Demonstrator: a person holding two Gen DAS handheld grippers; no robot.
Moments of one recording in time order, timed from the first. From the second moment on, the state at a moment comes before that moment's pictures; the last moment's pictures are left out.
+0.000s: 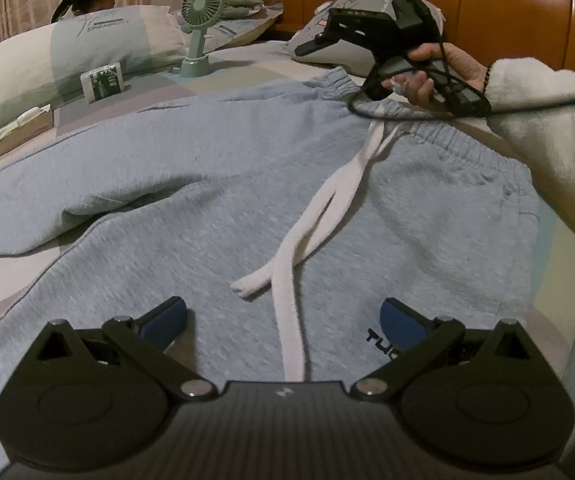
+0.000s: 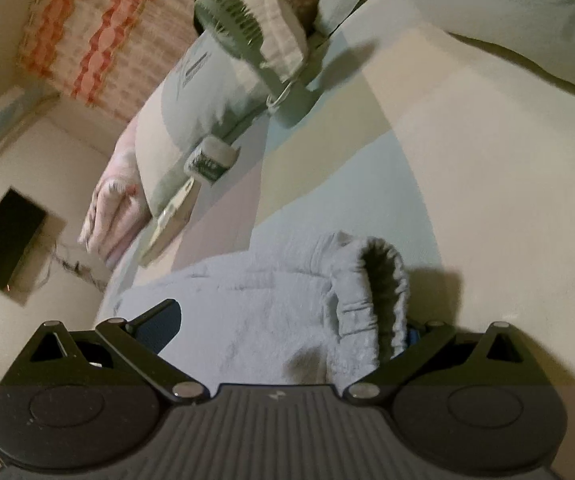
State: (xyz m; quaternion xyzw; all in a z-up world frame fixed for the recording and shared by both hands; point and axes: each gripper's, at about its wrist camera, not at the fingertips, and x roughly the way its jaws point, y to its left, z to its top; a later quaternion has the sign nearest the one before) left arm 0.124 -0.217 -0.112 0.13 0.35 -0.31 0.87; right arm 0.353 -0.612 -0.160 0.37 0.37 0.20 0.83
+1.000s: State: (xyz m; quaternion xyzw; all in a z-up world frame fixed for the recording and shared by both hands) left arm 0.124 -0.217 -0.111 0.13 0.35 -0.31 0.87; right arm 0.351 -0.633 -0.185 0.37 0.38 0.17 0.83
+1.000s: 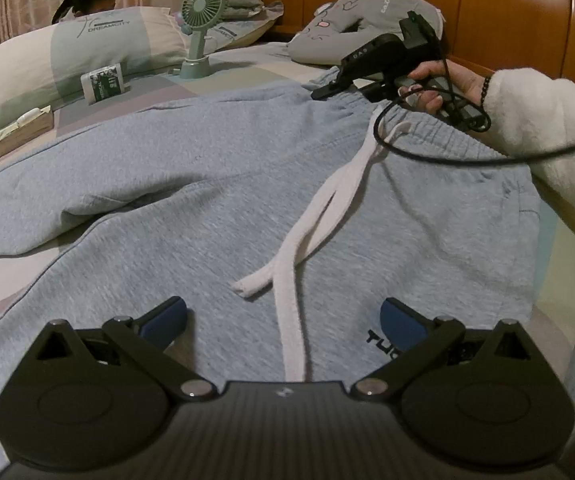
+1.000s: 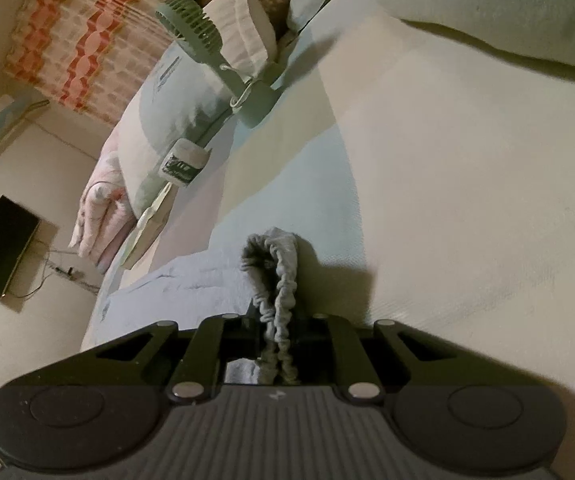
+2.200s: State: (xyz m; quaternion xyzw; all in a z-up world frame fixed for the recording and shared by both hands) left arm 0.287 -0.236 -0.077 0.37 0.17 -0.22 0.89; right arm 0.235 -0.490 -0.061 0.01 0.32 0.21 0.92
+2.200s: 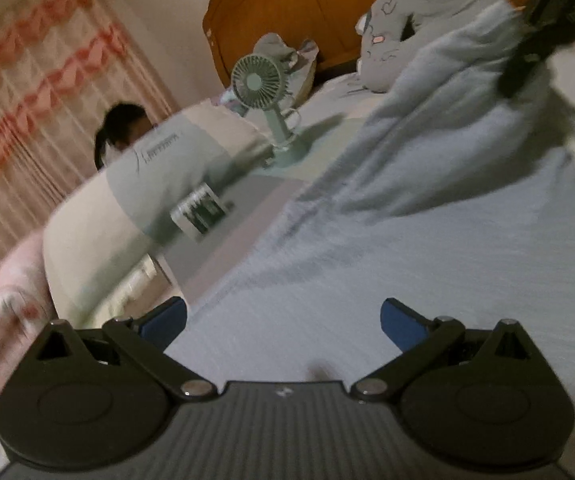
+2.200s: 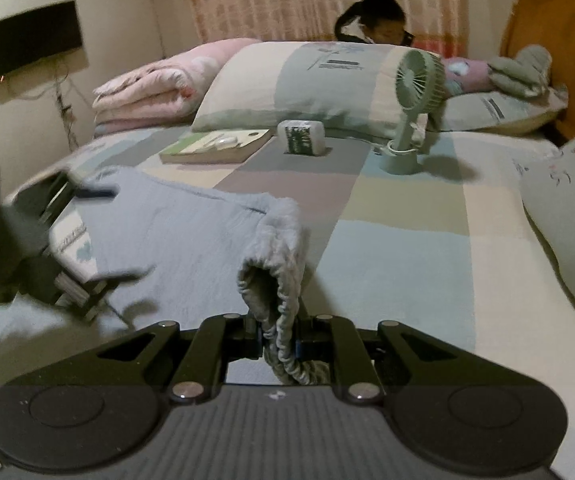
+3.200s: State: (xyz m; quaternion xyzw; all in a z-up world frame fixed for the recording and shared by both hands) left arm 0.318 -0.252 -0.132 0.49 0.09 -0.21 0.84; right arm 0.155 -0.435 -0.086 -0.23 0.31 0.30 0.87
